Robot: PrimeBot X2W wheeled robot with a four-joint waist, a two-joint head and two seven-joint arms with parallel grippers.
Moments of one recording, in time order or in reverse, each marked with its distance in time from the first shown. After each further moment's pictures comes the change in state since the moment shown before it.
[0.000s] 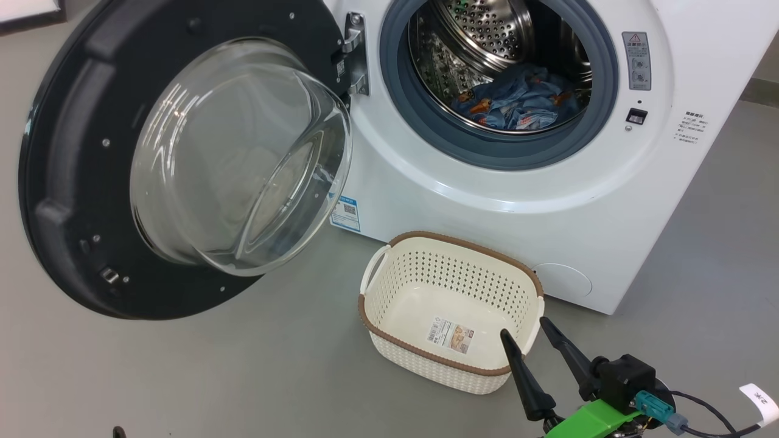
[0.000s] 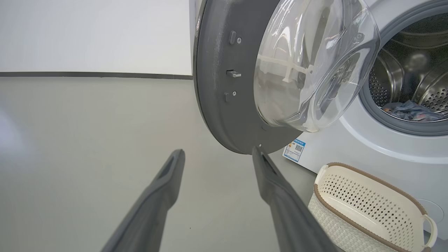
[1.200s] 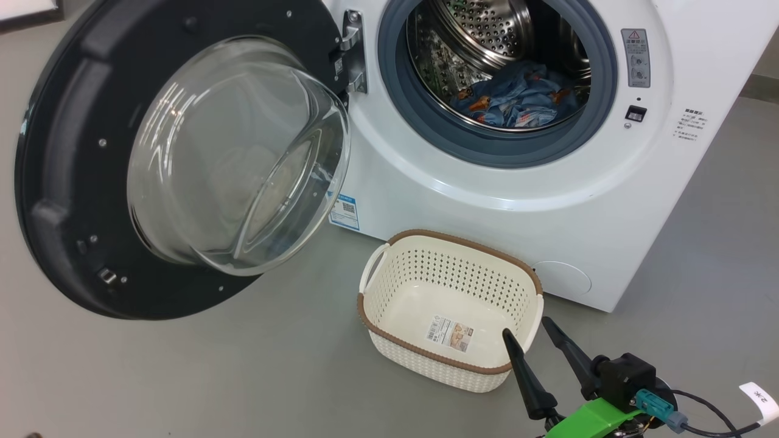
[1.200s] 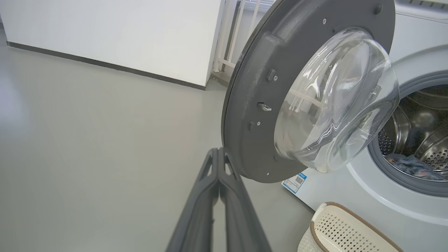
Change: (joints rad) left arm -0.015 -0.001 0.104 -0.019 -0.167 -0.040 0.000; right arm -0.010 -0.001 -0.002 0.017 -0.007 0.000 0.000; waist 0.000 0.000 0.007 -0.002
